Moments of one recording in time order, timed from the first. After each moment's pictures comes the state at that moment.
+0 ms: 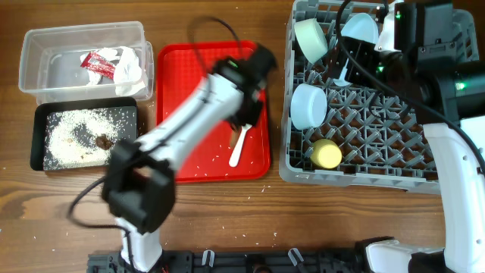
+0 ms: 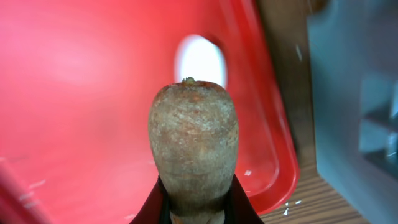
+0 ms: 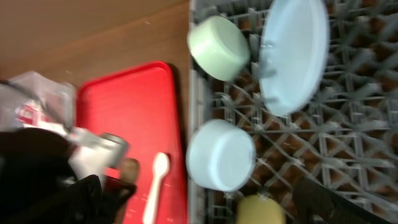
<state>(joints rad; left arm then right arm) -0.58 1.96 1.71 -1.19 -0.03 -0.26 0.17 1.46 1.78 -1.18 -0.09 0.40</state>
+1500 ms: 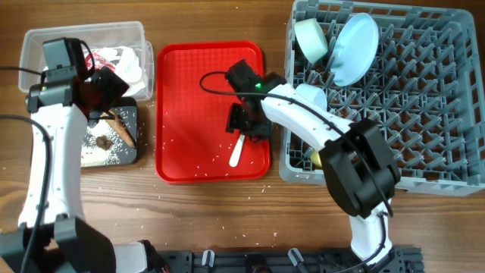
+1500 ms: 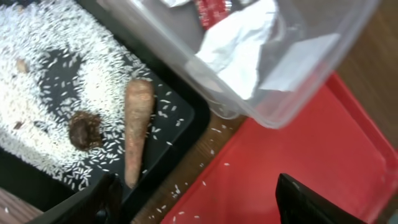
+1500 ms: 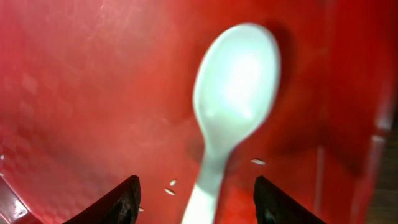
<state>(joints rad) 0.20 1.54 1.32 -0.87 0.00 -0.62 0.64 2.11 1.55 -0.86 -0.21 0.79</state>
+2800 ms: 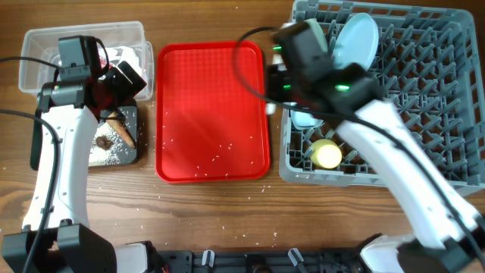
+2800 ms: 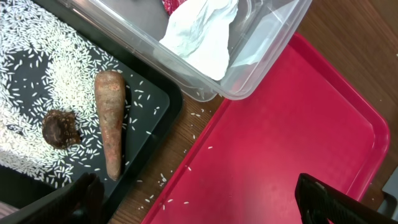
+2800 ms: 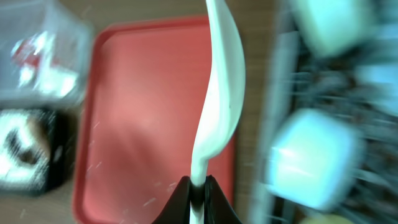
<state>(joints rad) 0.13 1.52 1.32 -0.87 0.01 -0.58 0.53 1.56 1.66 -1.03 0.12 0.52</state>
